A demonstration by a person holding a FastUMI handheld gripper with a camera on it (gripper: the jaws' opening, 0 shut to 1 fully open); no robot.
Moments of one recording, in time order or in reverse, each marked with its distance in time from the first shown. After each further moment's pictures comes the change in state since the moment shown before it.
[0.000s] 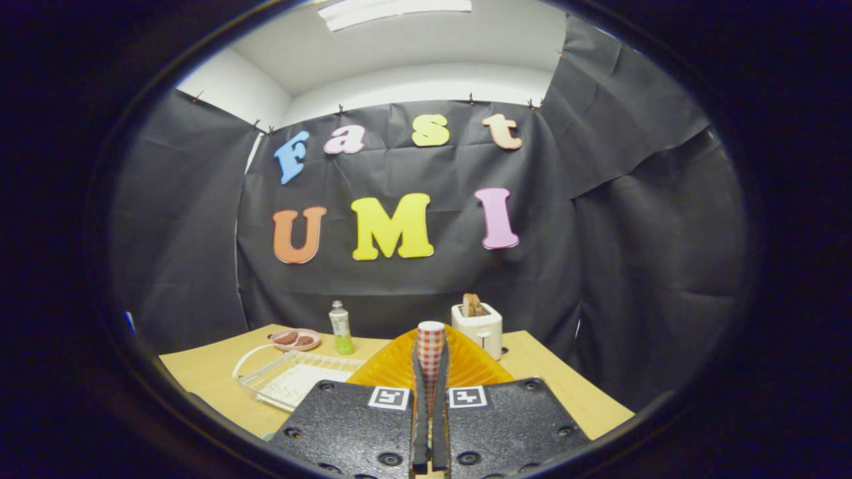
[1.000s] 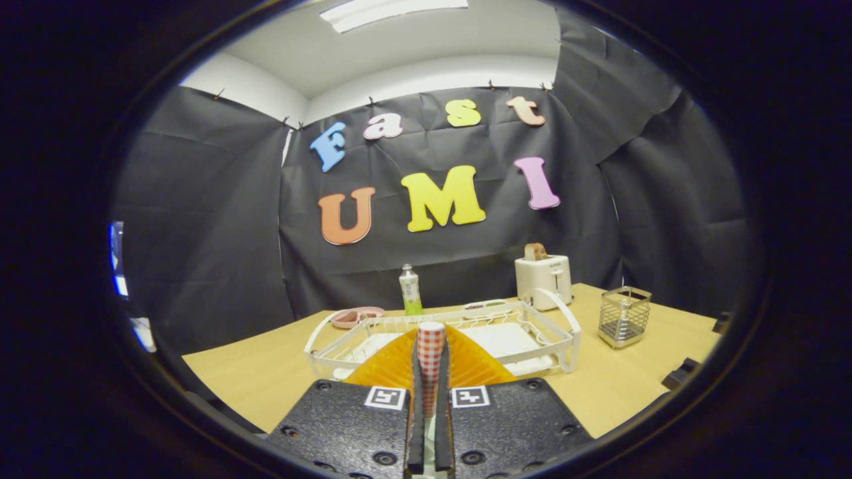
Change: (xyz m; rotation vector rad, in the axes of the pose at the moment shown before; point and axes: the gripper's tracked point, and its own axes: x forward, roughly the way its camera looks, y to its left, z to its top) arm -0.026 0.144 -0.135 0.101 0.031 0.104
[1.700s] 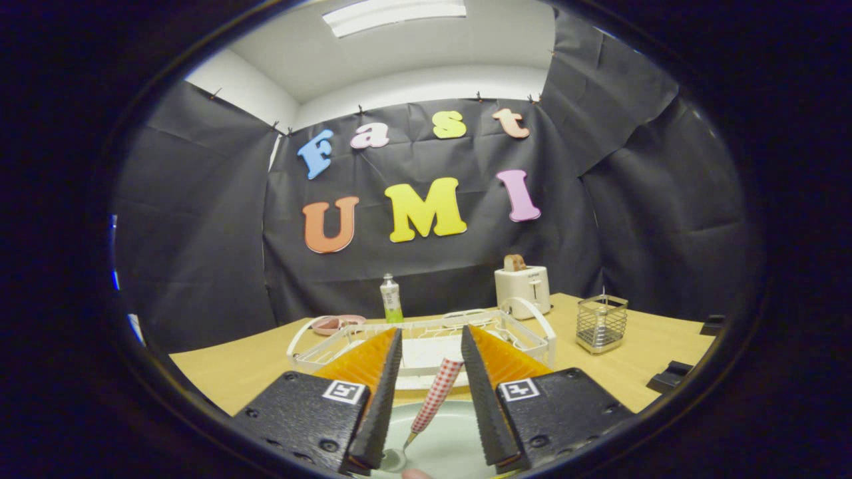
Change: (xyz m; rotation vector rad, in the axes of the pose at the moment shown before) arm -0.010 -0.024 0.015 -0.017 -0.075 -0.085
